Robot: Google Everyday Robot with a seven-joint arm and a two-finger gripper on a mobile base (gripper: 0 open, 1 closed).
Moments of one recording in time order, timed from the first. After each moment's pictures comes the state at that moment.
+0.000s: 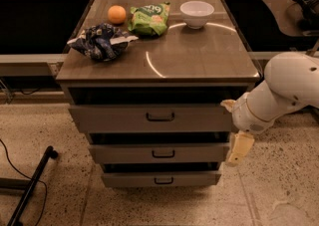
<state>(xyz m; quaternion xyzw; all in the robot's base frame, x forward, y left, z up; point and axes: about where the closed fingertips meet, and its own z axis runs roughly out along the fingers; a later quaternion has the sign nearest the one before) 0.487 -0.196 0.713 -0.65 0.73 0.07 0.17</state>
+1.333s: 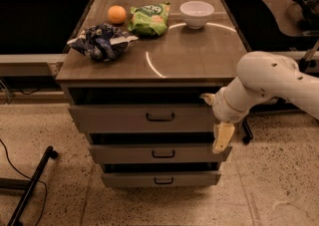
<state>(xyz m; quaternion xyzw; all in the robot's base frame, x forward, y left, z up) 0.545 -0.162 0.681 -0.73 0.65 0.05 0.18</state>
